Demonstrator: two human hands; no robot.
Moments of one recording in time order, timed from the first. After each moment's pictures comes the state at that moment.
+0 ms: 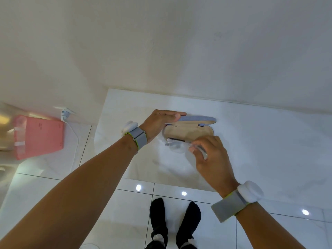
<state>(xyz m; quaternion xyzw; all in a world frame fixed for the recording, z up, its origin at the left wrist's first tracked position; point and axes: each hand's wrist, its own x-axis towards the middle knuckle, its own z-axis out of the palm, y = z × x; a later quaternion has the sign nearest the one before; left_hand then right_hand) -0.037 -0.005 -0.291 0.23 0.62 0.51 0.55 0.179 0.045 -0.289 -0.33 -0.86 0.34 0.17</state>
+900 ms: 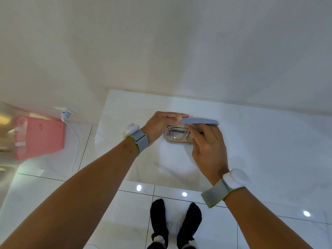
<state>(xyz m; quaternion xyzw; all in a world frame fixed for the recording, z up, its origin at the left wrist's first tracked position) -0.034 -0.004 -0.292 0.26 0.64 0.49 0.53 0.151 0.058 -0.312 -0.29 -0.92 0.14 0.22</state>
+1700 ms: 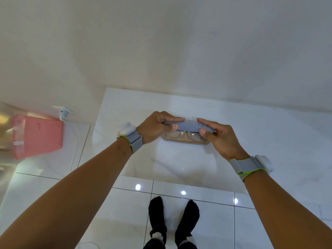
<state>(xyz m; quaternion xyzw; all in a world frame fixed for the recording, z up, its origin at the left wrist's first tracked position) -0.030 -0.017 -0.290 0.35 0.67 0.43 0.50 0.176 0.112 -0.295 -0.35 -0.69 0.62 0.12</state>
